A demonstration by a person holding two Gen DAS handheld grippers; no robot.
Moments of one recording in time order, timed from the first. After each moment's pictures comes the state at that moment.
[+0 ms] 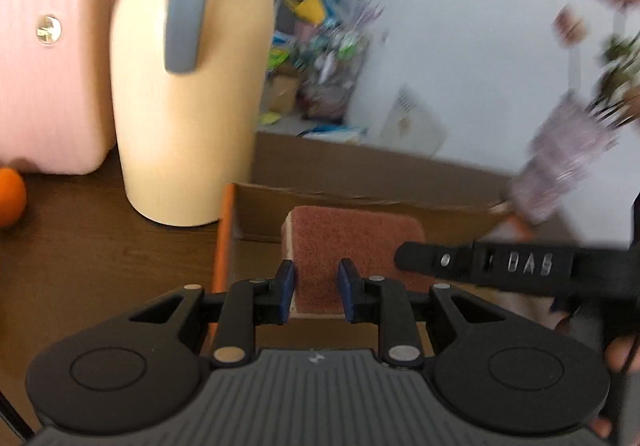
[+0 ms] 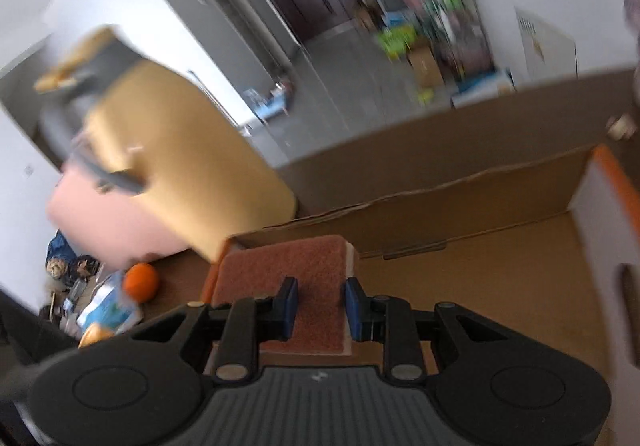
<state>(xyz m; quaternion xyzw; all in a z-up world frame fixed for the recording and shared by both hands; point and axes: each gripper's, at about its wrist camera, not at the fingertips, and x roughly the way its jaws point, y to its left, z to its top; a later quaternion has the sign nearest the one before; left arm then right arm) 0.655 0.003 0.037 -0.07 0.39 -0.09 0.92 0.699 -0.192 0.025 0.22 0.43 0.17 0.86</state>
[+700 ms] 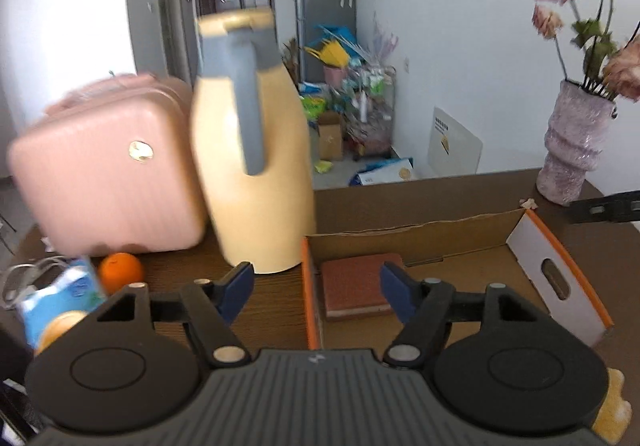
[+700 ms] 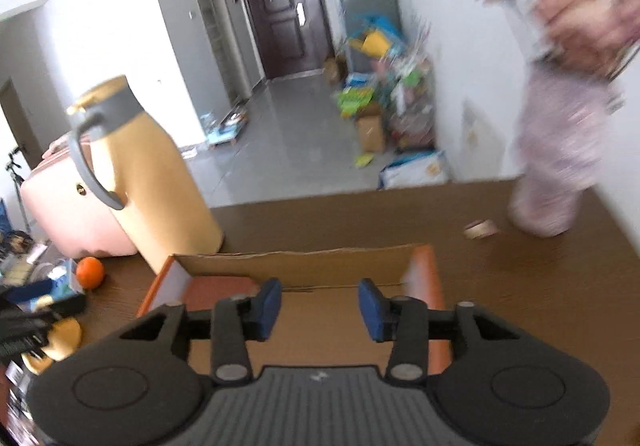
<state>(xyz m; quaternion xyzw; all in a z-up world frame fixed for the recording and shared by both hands) 0.552 0.005 0.131 0.04 0.31 -0.03 0.95 0.588 -0.283 0.135 0.07 0.35 0.09 0.93</state>
